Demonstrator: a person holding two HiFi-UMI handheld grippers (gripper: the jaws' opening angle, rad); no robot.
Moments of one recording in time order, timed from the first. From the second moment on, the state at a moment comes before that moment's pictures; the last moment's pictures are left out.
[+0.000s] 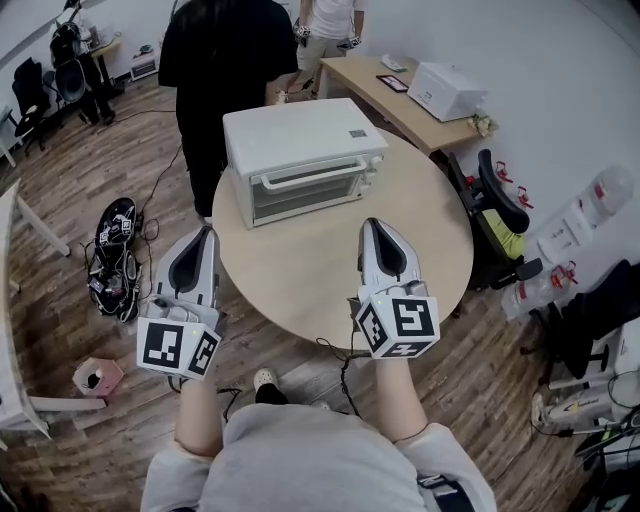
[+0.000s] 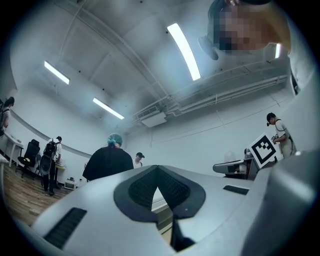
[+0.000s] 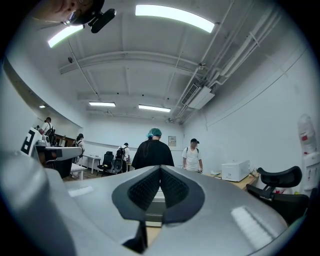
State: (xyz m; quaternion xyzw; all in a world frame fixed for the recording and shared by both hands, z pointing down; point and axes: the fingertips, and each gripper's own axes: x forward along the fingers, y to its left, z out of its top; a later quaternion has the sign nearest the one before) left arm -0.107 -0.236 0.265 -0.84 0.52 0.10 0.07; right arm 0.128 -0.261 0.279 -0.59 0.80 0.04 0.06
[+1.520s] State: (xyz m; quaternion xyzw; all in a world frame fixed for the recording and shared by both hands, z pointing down) left arm -0.054 -0.166 0.259 -0.83 0.54 0.10 0.07; right arm 0.190 -0.188 0.265 -0.58 0.81 0.05 0.08
